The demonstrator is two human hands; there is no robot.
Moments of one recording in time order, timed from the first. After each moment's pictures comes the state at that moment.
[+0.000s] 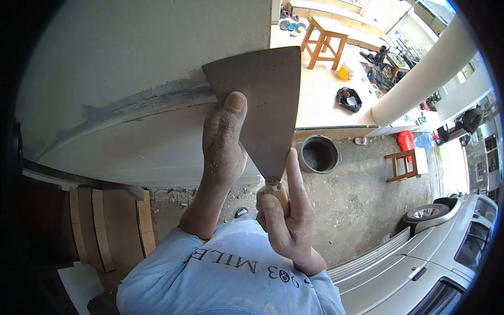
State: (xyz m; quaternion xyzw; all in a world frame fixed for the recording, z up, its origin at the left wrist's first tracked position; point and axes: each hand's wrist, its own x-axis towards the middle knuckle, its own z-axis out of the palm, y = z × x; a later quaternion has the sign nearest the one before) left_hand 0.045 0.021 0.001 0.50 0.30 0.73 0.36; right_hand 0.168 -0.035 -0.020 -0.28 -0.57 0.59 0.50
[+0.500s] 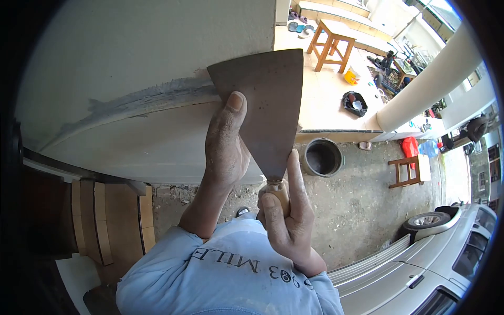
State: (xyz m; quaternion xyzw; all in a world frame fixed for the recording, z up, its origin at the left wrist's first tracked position) left_hand 0.046 0.019 0.004 0.46 0.31 0.72 0.43; right_hand 0.174 -0.031 -0.018 -0.26 -0.58 0.60 0.48
